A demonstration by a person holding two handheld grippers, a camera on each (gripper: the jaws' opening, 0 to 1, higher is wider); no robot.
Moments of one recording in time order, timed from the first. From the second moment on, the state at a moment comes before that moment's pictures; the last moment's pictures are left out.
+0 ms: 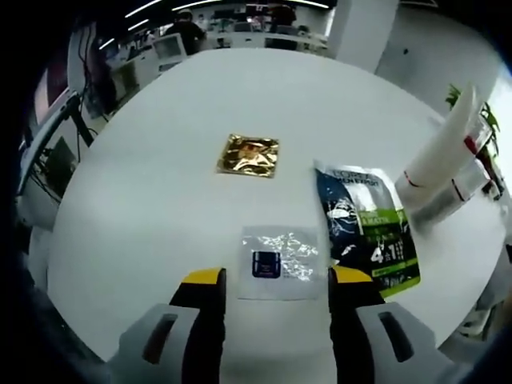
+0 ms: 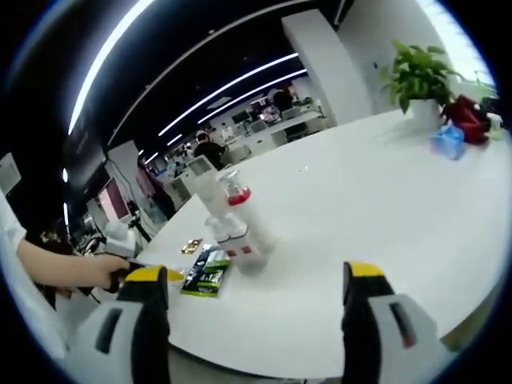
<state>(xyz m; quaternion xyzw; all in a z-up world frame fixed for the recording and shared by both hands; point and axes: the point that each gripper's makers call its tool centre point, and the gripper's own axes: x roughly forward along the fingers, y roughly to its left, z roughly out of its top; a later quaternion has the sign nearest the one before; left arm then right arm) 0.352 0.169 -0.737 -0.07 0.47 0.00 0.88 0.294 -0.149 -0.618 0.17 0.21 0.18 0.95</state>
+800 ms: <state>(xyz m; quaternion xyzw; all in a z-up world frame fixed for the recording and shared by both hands) 0.329 0.182 -0.688 -0.07 0.42 -0.16 0.89 0.299 -0.116 -0.604 0.14 0.20 0.22 0.94</state>
